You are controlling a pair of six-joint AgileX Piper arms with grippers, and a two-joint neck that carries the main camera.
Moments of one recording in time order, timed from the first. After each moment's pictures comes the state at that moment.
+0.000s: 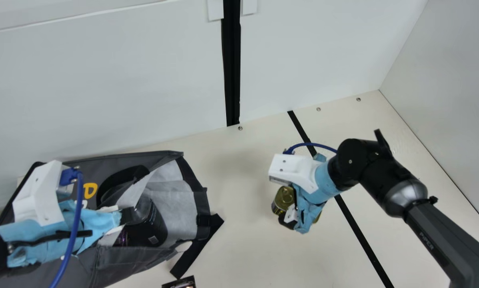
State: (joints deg) left arm -19.3 85.8 -75.9 -31.4 53.6 3.3; right arm -2.6 89.6 -66.0 18.8 58.0 -64.3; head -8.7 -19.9
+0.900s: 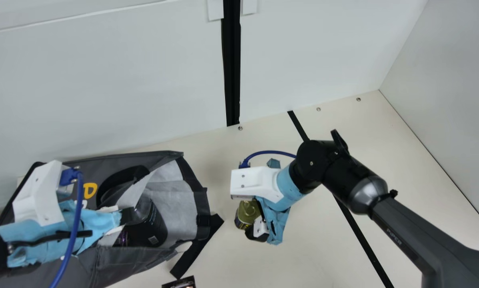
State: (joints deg) left arm -19.3 85.8 -75.9 -31.4 53.6 3.3; right arm 8.2 93.6 -70.5 25.3 59.8 -72.1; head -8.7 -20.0
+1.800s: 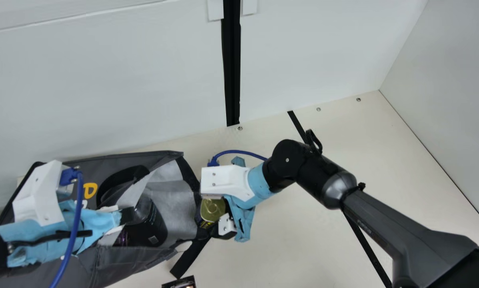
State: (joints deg) left arm -19.3 85.8 -75.9 -31.4 53.6 3.3; right arm 13.1 99.4 -74.0 40.6 53.7 -82.4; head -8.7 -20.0
